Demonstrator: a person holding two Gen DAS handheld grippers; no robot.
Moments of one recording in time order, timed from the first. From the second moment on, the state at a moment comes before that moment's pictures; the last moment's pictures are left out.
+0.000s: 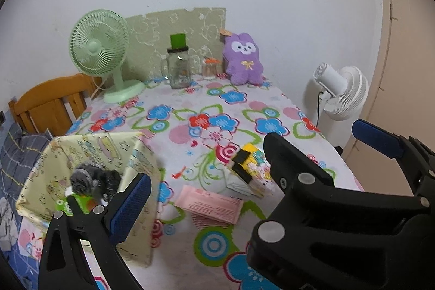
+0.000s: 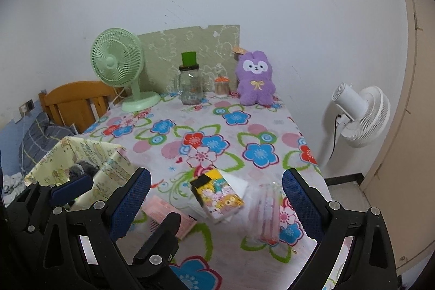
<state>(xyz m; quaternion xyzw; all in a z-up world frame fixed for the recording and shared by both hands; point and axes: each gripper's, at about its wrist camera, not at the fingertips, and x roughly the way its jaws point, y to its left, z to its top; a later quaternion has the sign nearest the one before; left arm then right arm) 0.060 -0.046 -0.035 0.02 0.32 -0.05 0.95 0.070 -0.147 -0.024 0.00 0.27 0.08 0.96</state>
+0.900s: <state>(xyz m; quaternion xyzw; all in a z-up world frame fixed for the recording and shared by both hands) 0.122 -0.101 -0.088 0.06 0.37 -0.07 0.92 0.115 -0.207 -0.081 0.04 0.33 0.03 0.94</state>
